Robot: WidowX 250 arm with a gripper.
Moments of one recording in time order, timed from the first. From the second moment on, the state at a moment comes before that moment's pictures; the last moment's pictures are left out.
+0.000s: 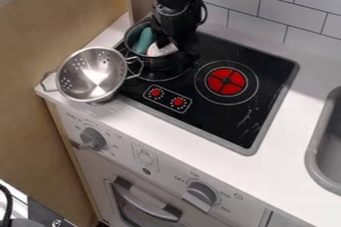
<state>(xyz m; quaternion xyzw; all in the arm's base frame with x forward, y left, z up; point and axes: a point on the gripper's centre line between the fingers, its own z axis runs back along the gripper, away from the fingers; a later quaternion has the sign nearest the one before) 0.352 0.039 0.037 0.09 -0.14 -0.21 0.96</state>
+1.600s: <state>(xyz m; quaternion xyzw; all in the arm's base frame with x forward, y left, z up) 0.335 0.005 0.036 0.08 -0.12 -0.16 0.98</state>
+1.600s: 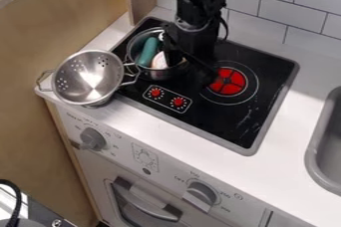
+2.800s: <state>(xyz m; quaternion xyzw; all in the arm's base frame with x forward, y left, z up) 0.344 -0.006 0.025 0.02 -0.09 -0.12 0.99</state>
